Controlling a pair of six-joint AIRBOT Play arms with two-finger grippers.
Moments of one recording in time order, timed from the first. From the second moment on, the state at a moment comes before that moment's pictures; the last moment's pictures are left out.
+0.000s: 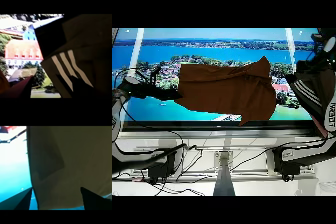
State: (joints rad) left arm 0.28 -1.51 0.94 0.88 -1.12 -0.79; right arm -0.29 -1.61 1.61 -1.62 1.36 1.40
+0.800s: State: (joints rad) left arm 0.28 -1.52 1.00 1.02 -1.48 -0.67; right arm -0.51 -1.53 1.51 -1.30 1.47 1.25
